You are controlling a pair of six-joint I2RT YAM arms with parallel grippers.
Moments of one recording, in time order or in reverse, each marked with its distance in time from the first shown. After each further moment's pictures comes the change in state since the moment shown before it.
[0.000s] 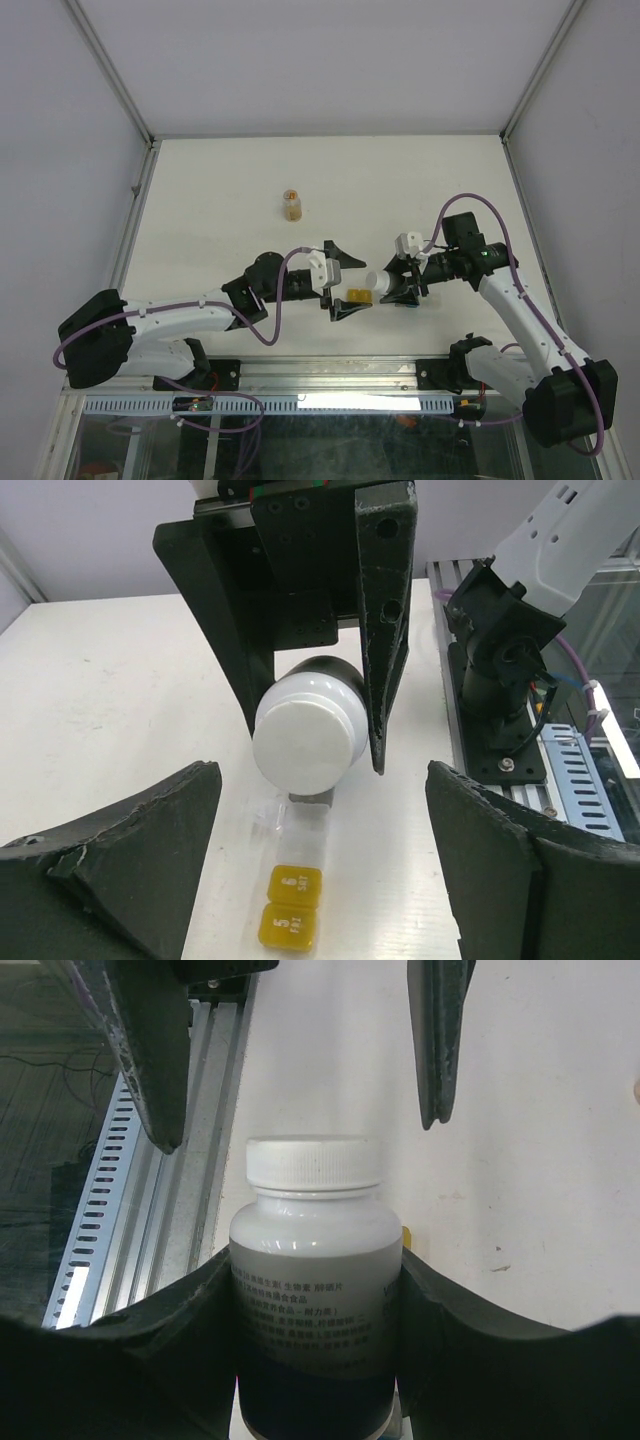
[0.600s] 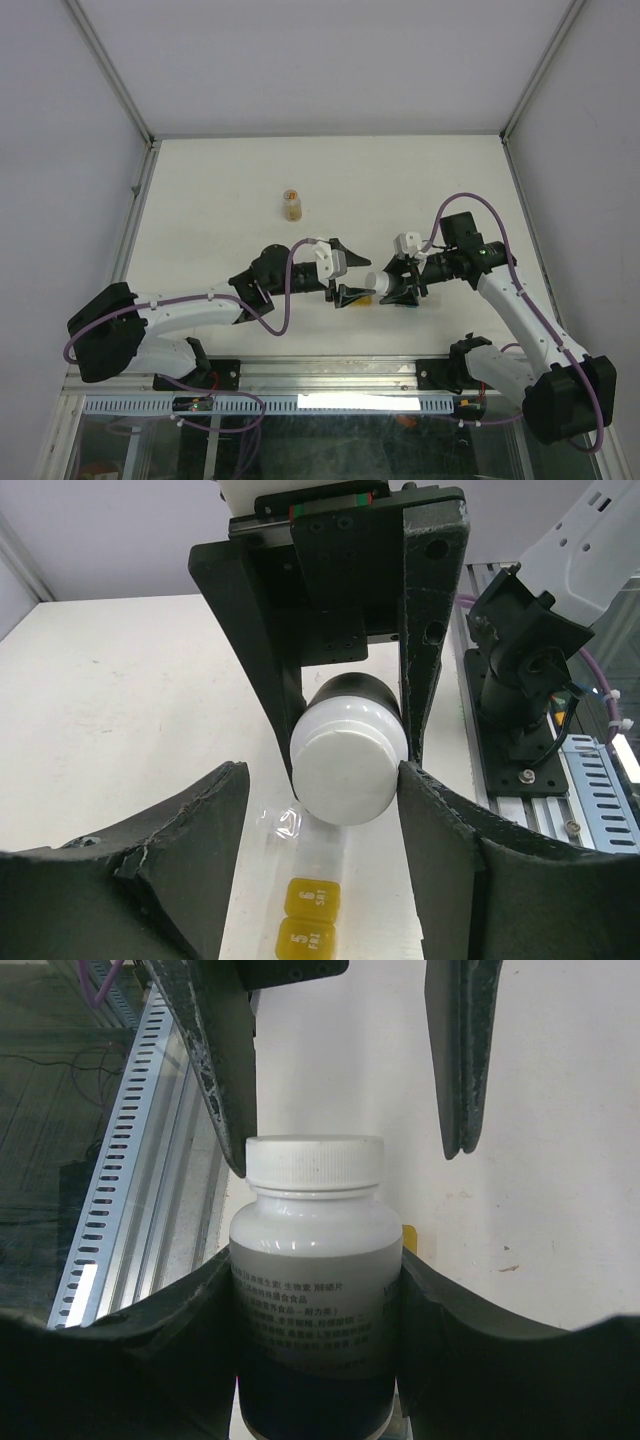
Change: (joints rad) left arm 0.032 0.076 0.053 0.027 0.017 0.002; right arm 0.008 0.017 0.000 -0.009 -0.001 -0.008
